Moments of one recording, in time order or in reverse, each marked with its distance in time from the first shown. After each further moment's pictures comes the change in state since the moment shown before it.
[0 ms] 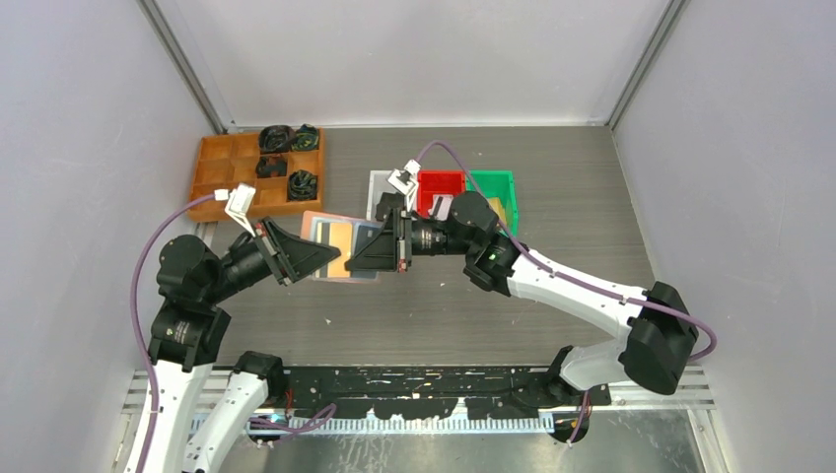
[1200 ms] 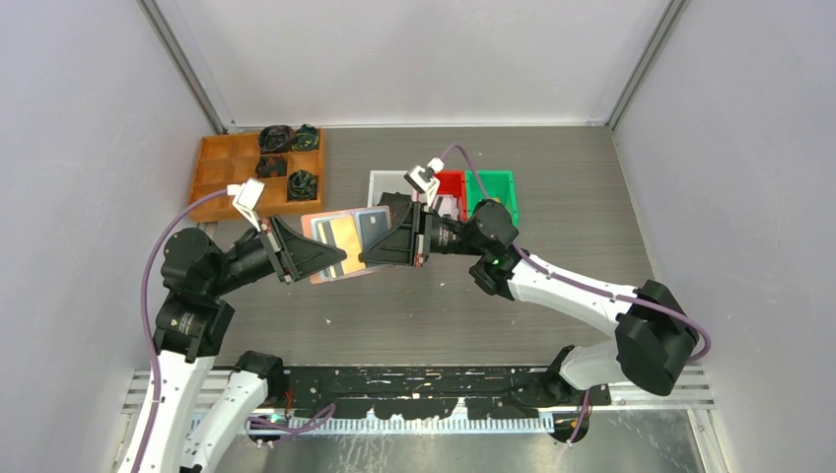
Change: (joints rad) left arm -0.012 0.024 0.000 0.057 0.089 -0.105; right arm -0.073 -0.007 -0.158 0.402 -0.041 0.225
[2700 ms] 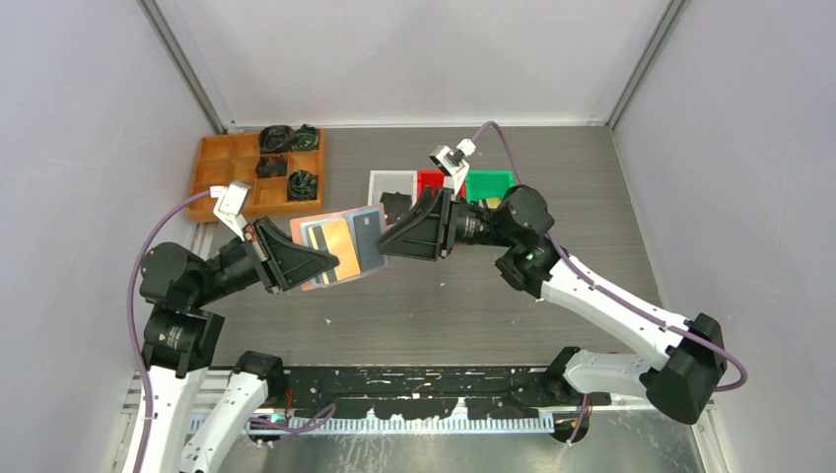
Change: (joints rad) left arm 0.005 -0.029 0.042 0.061 0.052 -0.012; right arm -0.036 -0.168 0.103 -0.271 -0.011 -0.110
